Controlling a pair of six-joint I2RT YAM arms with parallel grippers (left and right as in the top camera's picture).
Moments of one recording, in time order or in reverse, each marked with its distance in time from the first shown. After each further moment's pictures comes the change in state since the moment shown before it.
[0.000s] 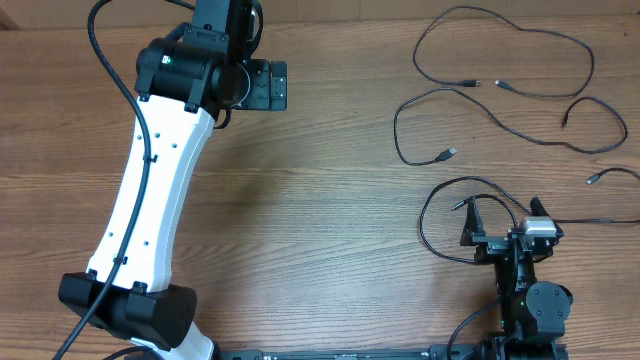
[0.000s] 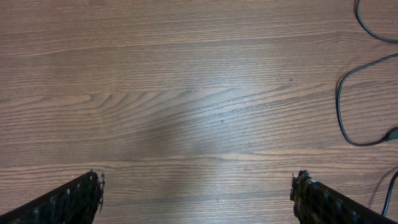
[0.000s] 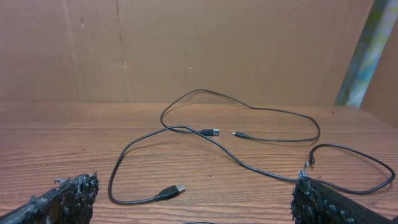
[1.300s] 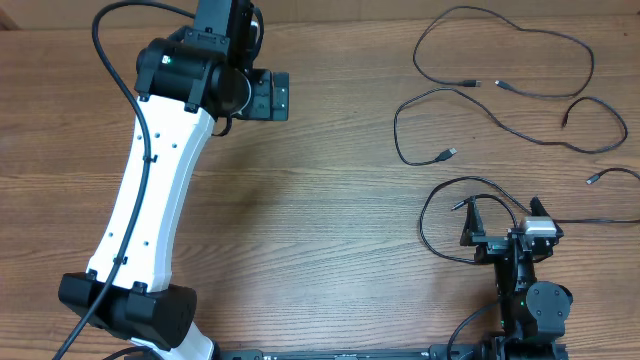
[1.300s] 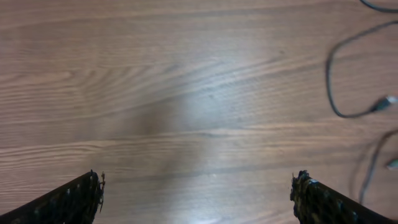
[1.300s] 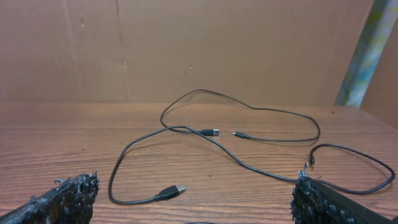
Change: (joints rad) left arm 0.000 0.000 0.000 -0.079 0.069 0.000; right arm 0.000 0.000 0.000 0.000 0.000 0.001
